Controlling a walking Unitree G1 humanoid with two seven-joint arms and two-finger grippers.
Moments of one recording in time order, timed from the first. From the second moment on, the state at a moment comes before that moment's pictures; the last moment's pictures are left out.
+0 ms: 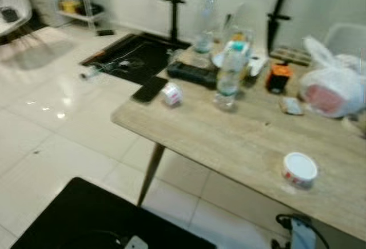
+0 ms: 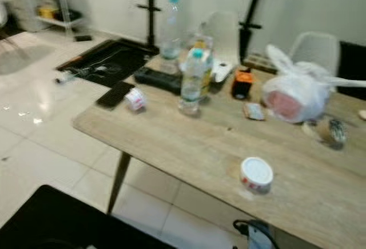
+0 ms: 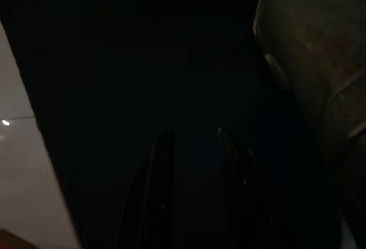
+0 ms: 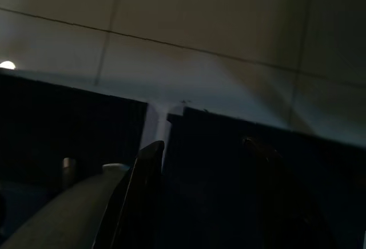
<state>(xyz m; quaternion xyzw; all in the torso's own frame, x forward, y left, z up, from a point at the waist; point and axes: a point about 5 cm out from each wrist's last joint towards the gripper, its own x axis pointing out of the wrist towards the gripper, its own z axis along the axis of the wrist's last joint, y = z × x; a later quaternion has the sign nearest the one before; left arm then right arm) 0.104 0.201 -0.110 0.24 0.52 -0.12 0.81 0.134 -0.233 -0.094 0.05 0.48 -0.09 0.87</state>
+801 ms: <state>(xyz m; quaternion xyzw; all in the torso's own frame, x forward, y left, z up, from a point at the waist) 0.081 0.211 -0.114 0.25 0.56 -0.11 0.78 0.132 -0.234 -0.095 0.05 0.49 -0.09 0.87</state>
